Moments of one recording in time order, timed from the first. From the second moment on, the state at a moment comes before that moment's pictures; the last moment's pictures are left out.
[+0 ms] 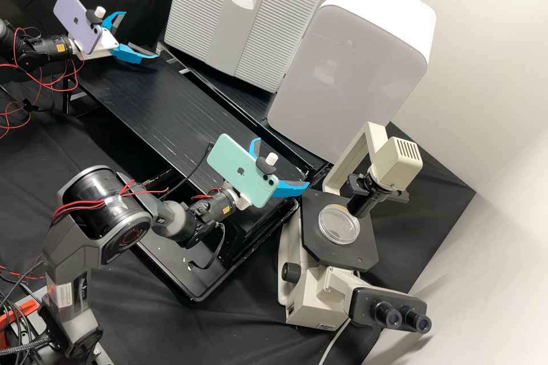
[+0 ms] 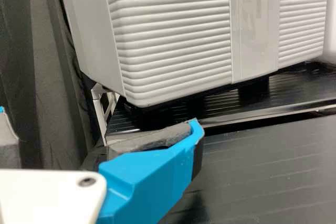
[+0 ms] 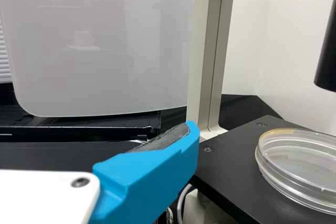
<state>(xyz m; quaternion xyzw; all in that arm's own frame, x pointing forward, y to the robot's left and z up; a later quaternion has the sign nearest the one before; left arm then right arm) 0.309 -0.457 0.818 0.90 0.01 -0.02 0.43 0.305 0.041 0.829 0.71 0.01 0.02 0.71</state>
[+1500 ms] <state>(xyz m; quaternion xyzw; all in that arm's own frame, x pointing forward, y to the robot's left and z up) 0.309 -0.457 0.818 0.90 0.01 -0.02 0.43 0.282 -0.033 0.884 0.67 -0.15 0.05 0.73</state>
